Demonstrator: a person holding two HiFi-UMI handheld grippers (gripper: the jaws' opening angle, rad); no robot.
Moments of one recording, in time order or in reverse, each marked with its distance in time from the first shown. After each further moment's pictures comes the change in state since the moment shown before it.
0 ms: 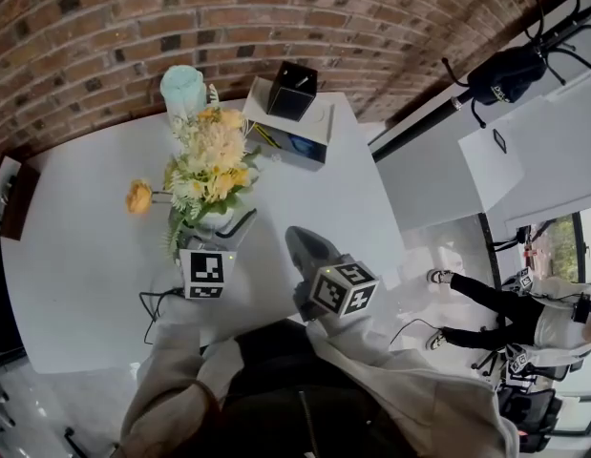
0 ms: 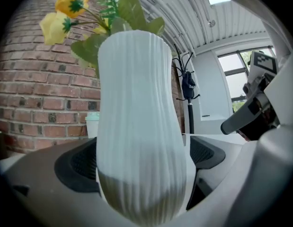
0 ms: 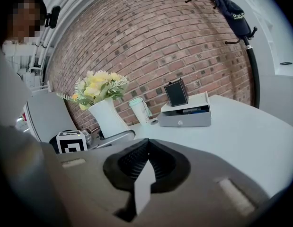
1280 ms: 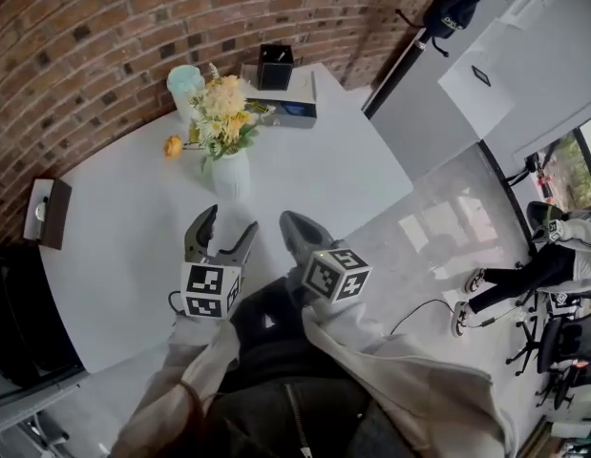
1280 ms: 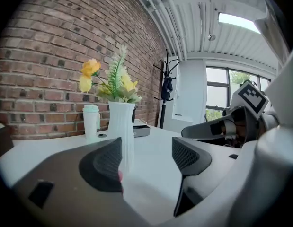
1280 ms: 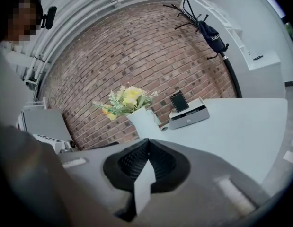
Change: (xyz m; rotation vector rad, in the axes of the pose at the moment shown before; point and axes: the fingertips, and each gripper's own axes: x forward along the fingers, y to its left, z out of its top) left arm -0.174 -0.039 0.030 -0.144 0.144 -0.279; right arm -0.072 0.126 -0.033 0.148 -0.237 -0.089
